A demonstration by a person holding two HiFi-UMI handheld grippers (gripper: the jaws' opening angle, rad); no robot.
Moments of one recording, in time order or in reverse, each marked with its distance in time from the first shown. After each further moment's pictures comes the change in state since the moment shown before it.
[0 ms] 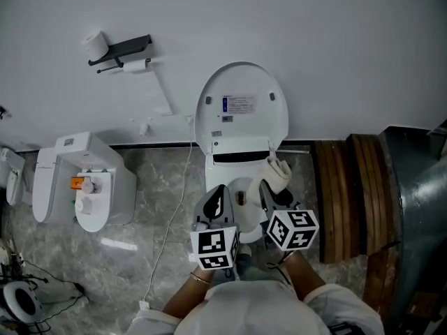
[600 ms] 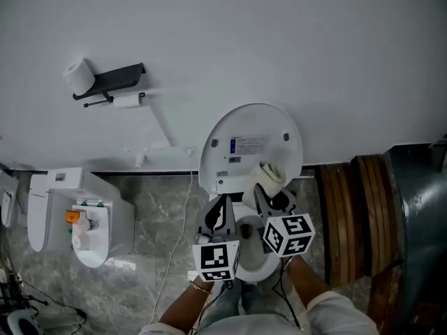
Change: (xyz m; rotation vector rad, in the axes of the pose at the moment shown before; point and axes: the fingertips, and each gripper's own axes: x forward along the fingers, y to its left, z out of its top) left arm 0.139 0.067 0.035 0.042 -0.081 -0.059; right arm 0.164 -0.002 0.069 -0.110 -0.038 0.017
